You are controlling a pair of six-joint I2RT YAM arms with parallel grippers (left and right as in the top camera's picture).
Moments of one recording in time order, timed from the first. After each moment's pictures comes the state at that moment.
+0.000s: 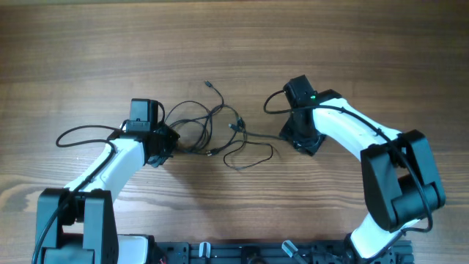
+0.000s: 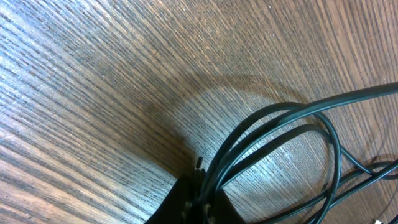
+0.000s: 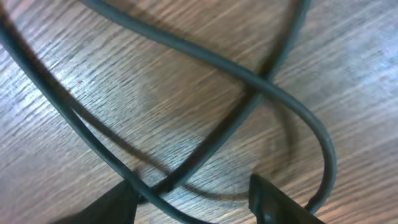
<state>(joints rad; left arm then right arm) -0.07 1.54 0.70 -0.41 0.12 -0.96 0.37 1.85 1.08 -0.79 0.01 1.01</state>
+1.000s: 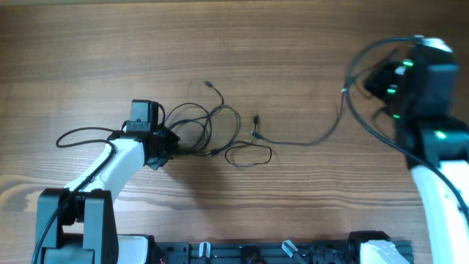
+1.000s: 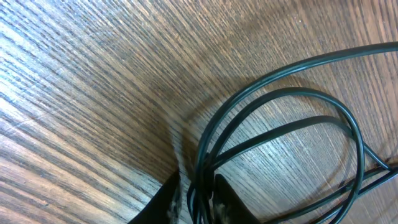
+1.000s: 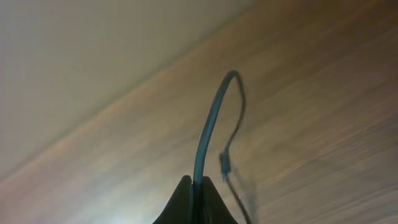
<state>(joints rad) -0.07 1.54 0.69 -0.45 0.12 -0.96 -0.01 1.15 1.21 -0.66 0.15 0.55</state>
